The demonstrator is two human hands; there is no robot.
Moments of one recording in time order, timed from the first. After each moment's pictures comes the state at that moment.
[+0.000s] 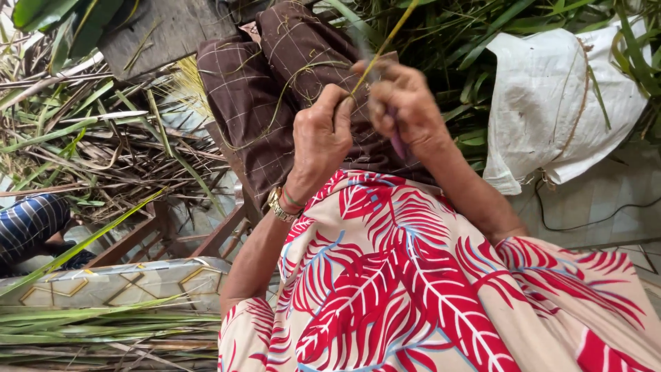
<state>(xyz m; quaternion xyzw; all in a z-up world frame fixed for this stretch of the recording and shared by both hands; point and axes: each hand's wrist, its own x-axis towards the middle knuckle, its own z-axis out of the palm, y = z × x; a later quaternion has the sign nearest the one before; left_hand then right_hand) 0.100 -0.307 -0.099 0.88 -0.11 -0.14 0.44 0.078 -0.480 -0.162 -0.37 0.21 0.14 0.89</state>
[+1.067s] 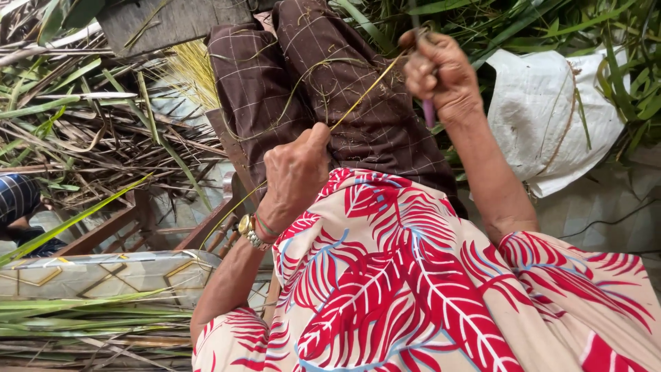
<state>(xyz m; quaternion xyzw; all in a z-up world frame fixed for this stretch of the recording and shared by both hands) 0.063 -0.243 -0.098 0.94 -0.25 -0.03 0.22 0.116 -0.533 -0.208 -0.31 0.18 0.21 0.91</state>
